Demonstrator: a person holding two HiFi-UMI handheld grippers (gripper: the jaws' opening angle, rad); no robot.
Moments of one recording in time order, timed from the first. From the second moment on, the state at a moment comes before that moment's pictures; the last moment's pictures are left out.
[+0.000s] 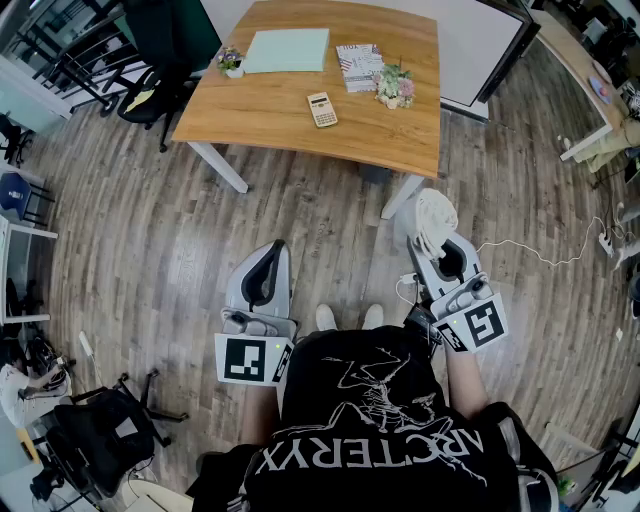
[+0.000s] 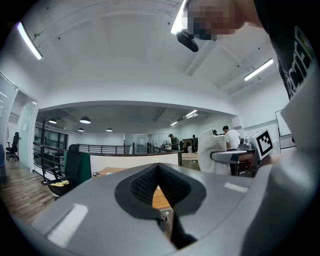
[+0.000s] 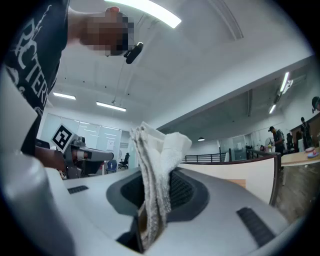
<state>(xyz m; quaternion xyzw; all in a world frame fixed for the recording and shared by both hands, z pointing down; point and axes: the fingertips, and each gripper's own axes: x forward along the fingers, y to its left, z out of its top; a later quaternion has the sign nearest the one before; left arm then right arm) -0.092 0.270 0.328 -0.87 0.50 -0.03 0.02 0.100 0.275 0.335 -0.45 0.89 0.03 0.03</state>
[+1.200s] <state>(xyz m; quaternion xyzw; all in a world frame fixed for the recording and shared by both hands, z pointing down) -0.028 0.224 0.347 -0.85 0.53 -0.05 0.01 0.153 0.223 0.351 -0.42 0.91 0.02 0.02</state>
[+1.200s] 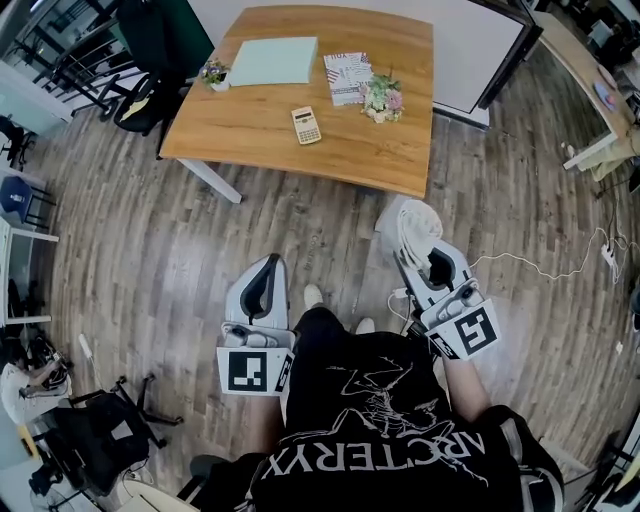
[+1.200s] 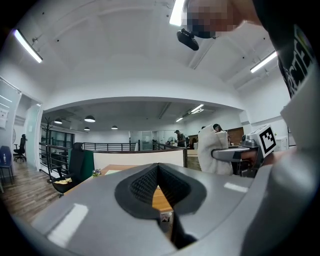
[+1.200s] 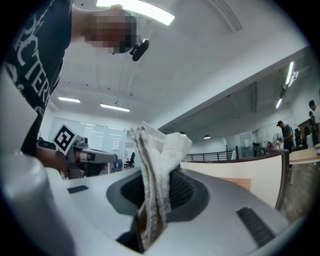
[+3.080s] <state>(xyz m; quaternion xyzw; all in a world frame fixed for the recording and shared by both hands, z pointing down) -0.154 -0.121 0.358 -0.80 0.59 -0.09 -0.04 -0.039 -0.282 0.670 -0.09 0.82 0.14 -0.54</state>
